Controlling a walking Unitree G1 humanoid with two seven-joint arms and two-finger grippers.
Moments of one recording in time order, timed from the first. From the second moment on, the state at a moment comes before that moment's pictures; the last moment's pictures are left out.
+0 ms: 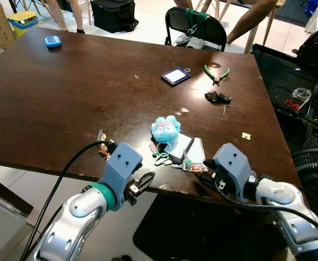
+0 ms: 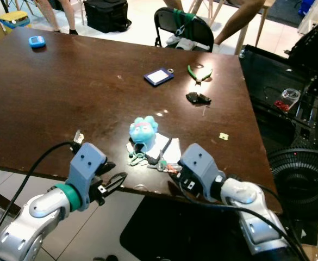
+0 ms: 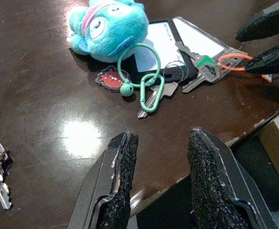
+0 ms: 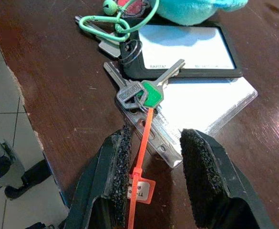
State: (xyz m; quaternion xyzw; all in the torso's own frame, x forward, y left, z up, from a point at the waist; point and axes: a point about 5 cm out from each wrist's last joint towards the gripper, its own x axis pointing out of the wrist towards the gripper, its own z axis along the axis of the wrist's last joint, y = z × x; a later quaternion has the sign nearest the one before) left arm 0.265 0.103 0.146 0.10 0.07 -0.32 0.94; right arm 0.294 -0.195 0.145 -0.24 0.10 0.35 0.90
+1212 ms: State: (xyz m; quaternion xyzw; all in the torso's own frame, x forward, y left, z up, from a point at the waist) left arm 0.267 0.104 0.146 0.10 0.08 -0.31 0.94; right arm 0.303 -0.169 0.168 -0.12 0.02 0.36 0.93
